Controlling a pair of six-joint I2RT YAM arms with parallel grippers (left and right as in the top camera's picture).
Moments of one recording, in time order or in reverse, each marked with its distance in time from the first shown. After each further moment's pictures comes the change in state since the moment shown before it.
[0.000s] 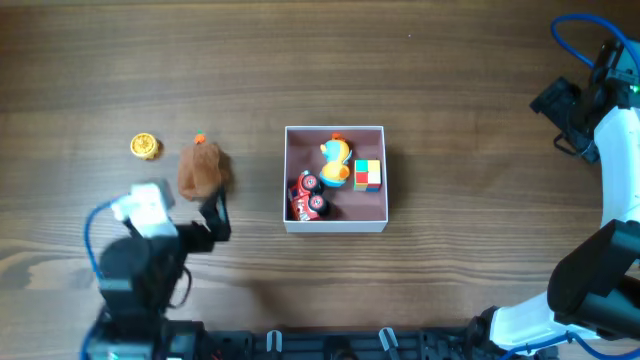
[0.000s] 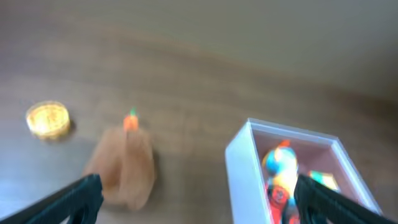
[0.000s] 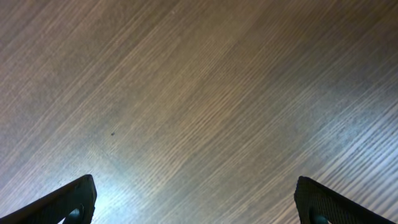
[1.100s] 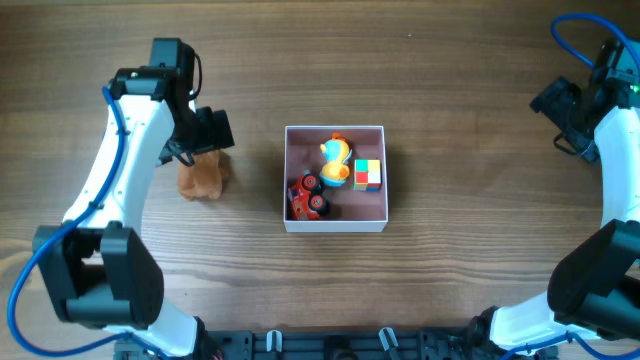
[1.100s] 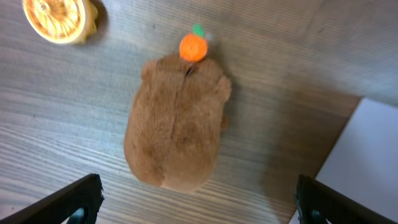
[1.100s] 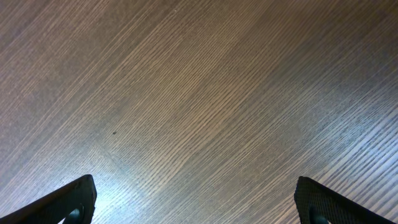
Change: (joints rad) left arm -0.013 1.378 0.959 -0.676 -0.167 -0.019; right arm 0.000 0.000 -0.001 -0.001 -0.008 0.000
